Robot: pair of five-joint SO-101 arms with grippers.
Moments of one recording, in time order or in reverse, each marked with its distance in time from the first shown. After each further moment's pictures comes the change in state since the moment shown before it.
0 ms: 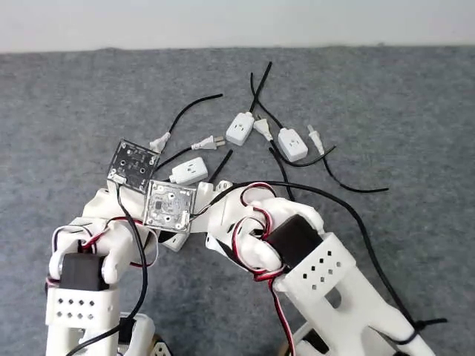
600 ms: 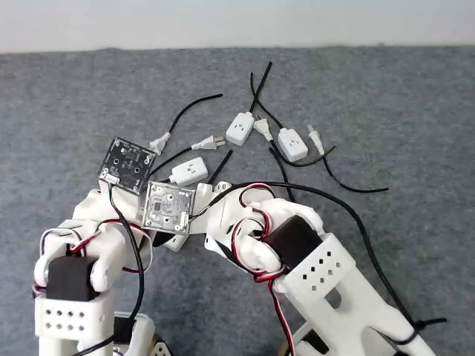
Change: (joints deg) left arm -0.1 -0.3 -9.3 9.8 -0.5; right arm -0.4 0.0 0.0 0.0 -0.2
